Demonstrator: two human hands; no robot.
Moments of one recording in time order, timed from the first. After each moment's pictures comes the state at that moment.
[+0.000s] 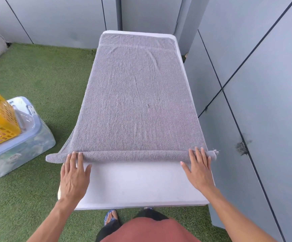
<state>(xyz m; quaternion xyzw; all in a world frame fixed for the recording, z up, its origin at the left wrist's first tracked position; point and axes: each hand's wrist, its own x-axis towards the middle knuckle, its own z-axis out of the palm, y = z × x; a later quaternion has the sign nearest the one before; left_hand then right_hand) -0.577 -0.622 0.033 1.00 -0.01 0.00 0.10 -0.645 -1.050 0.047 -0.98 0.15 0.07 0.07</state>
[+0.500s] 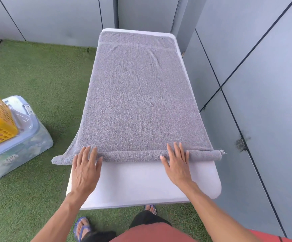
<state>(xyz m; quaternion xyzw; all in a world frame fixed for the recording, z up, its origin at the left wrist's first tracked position) -0.559 -0.625 0.052 0.99 -0.07 0.01 0.13 -0.616 -0.944 0.061 -0.98 0.13 0.05 0.14</state>
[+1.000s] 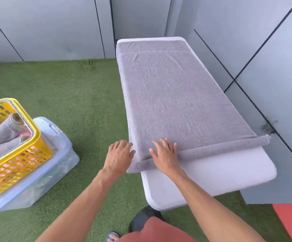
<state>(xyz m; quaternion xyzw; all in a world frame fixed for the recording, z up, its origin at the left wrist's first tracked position) -0.435 -0.464 0.093 0.94 -0.30 -0.07 0.12 -0.507 -0.647 0.080 -0.96 0.17 0.07 0.19</state>
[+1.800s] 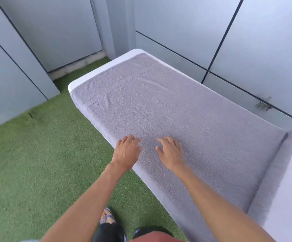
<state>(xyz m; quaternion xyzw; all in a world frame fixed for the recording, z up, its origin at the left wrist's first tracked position) -0.026 -0.598 0.098 0.82 -0.55 -0.12 0.07 -0.179 -0.709 0.061 -0.87 0.44 0.00 0.22</state>
